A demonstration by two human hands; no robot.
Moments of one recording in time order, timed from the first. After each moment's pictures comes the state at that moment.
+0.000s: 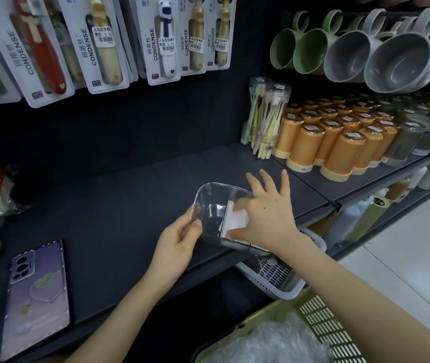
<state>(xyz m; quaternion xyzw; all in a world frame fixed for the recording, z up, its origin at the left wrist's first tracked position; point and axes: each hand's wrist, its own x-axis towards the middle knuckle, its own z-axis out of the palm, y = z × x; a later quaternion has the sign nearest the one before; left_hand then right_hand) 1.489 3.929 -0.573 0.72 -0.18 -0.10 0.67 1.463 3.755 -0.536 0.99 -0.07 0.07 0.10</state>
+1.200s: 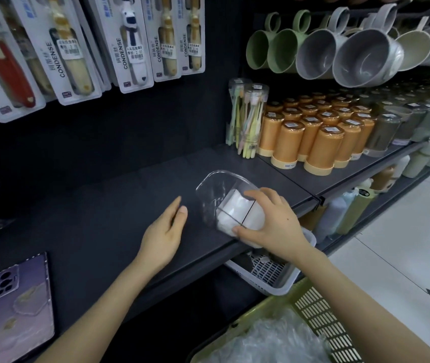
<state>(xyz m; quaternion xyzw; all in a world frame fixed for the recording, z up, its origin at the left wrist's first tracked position) 1.521 3.921 -0.582 0.85 -0.19 -0.09 0.49 1.429 3.708 -0.571 0.95 -0.11 0.18 -0.24</state>
